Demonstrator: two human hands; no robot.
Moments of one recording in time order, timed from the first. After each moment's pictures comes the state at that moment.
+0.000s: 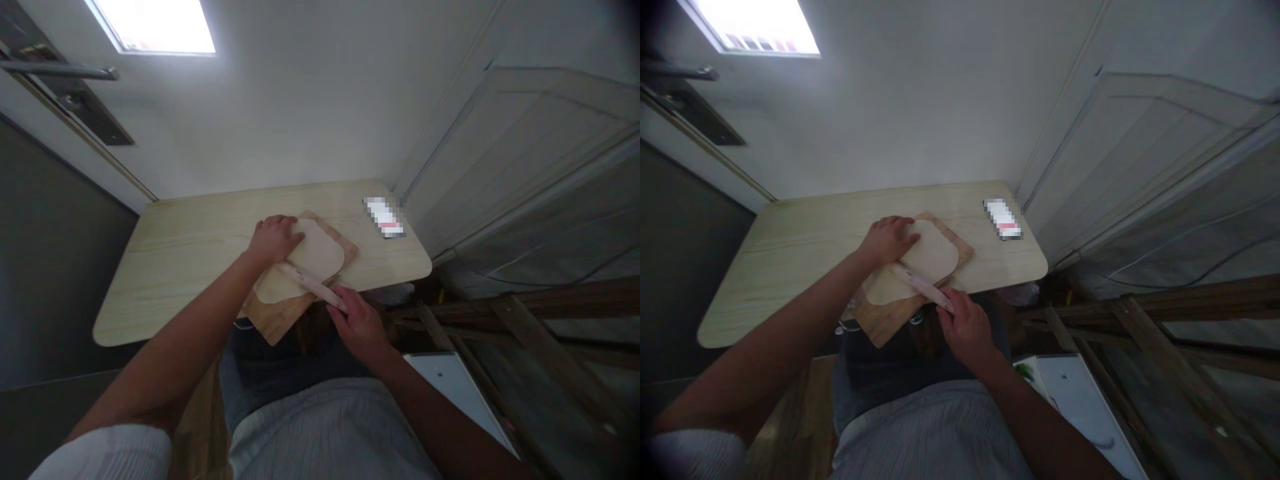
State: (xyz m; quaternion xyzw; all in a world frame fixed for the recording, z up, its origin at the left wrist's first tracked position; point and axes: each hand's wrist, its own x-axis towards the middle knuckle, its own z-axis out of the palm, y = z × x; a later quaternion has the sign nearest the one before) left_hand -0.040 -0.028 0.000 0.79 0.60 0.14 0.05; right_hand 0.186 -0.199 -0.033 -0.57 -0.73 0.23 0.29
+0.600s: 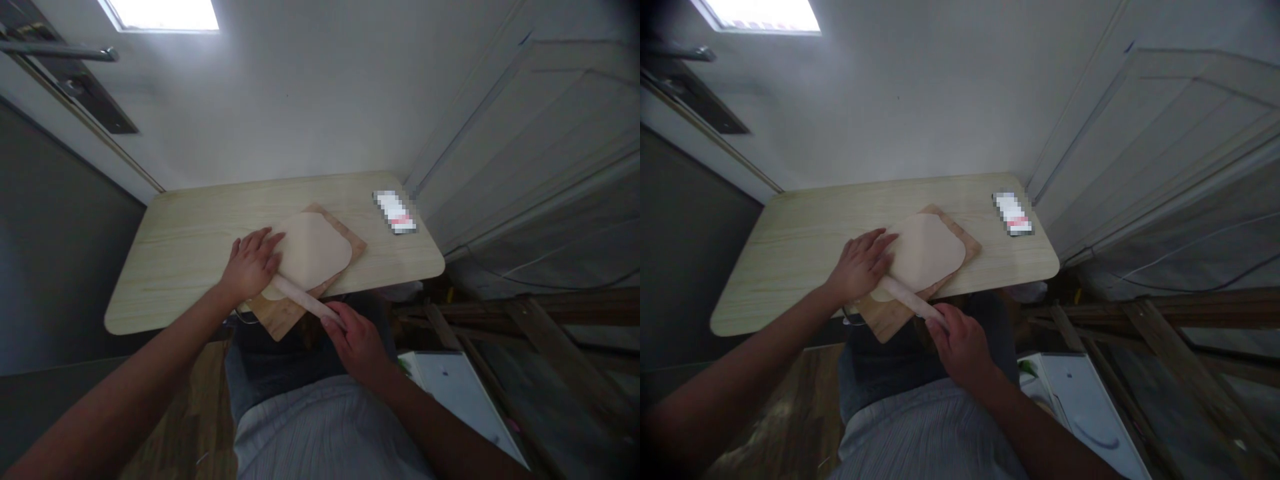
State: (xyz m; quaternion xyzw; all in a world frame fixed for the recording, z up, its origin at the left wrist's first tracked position) left_hand -0.090 -0.109 -0.010 0.79 0.60 0.10 0.04; right_hand 0.171 -0.226 -0.024 -0.54 -0.72 0.32 0.29
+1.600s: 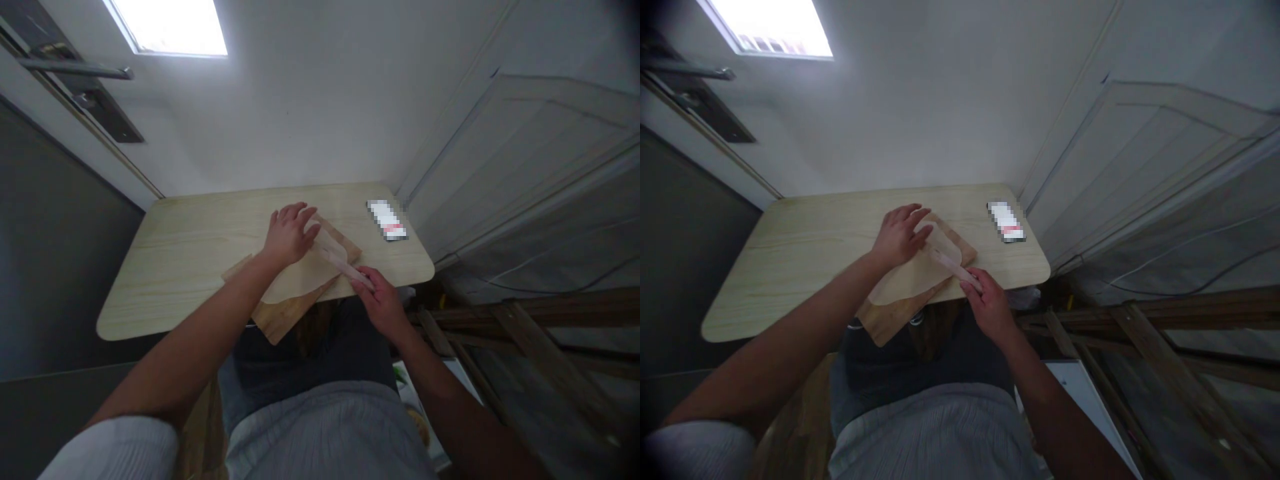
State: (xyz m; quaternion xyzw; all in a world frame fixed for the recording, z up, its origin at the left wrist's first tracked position) left_hand -0.013 -0.039 0.014 0.79 0.57 0.22 0.03; right_hand 0.225 -0.158 -0.021 -0.56 -0.67 0.30 0.39
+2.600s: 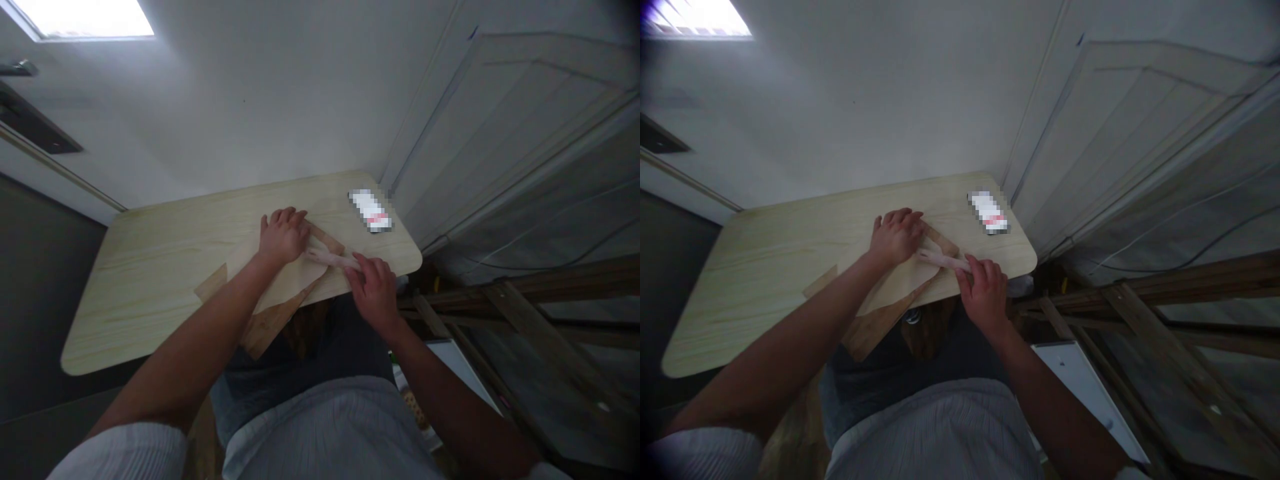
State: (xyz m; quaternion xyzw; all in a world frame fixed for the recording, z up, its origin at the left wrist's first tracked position) left_hand 0.025 -0.021 -0.004 0.79 0.59 0.15 0.04; right_hand 0.242 -0.144 -0.045 -0.65 -0.70 0.02 0.30
